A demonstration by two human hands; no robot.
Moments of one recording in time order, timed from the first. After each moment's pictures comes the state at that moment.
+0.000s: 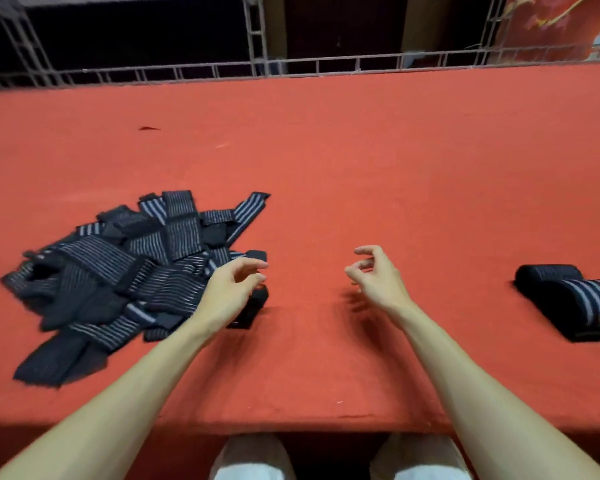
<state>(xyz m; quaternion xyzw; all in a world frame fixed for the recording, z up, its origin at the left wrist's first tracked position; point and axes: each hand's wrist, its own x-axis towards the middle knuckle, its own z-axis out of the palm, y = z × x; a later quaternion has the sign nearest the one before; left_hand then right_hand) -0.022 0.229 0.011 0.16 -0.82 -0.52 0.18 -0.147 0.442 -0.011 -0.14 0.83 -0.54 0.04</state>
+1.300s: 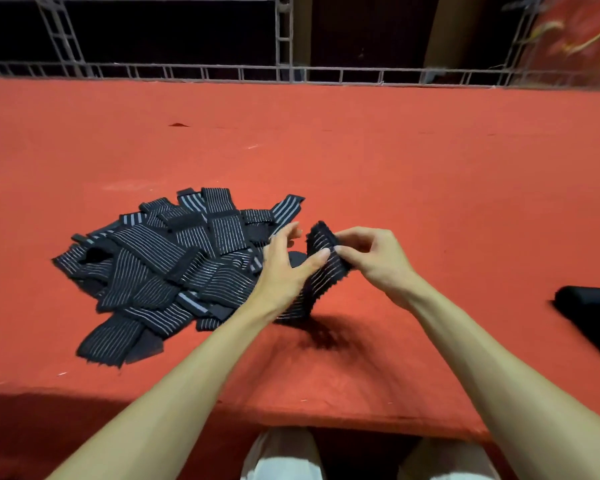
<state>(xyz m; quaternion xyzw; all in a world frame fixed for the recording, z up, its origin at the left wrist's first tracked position) -0.009 0.225 0.036 0.08 -0.81 -0.54 0.23 -0.091 0.374 0.066 -0.31 0.76 -0.57 0.07</state>
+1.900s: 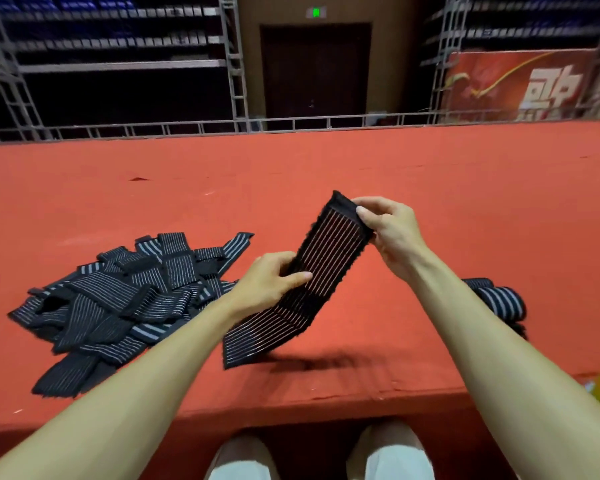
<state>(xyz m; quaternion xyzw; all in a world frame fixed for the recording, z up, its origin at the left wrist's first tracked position) 0.002 0.314 0.106 -0.07 -0.91 -0.40 0.12 -0.075 0.513 0.157 -0.20 0.66 -0.72 -0.03</state>
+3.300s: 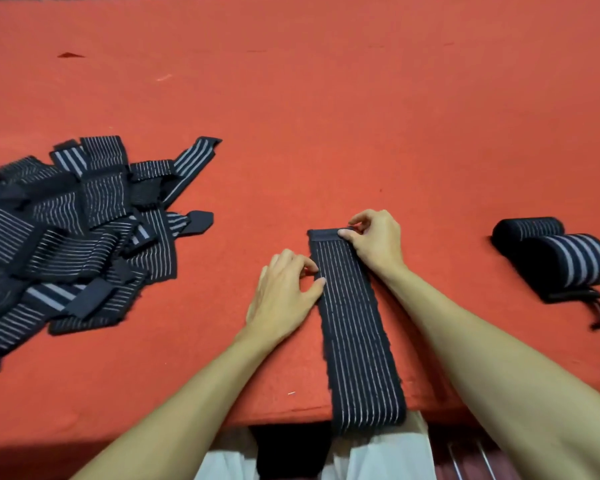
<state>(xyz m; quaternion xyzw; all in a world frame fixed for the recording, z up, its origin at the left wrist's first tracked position) -0.090 0.345 -0.075 0.03 -0.94 -0.29 0.16 -0.233 0.484 -0.071 -0.10 0.91 -0.40 -0.06</state>
